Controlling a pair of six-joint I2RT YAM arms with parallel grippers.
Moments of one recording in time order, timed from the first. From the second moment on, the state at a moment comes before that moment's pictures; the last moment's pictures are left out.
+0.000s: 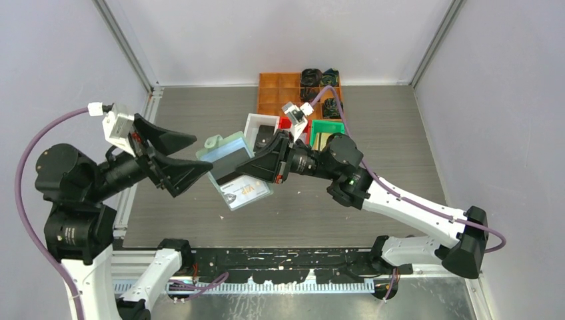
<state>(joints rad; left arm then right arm) -0.07 0.79 1.56 -0.72 0.91 -0.37 1.01 1.19 1.07 0.51 -0.45 0.86</state>
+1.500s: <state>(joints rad) -0.08 0.73 1.20 -0.89 1.10 -0.22 0.93 1.37 1.34 0.02 -0.66 0.69</state>
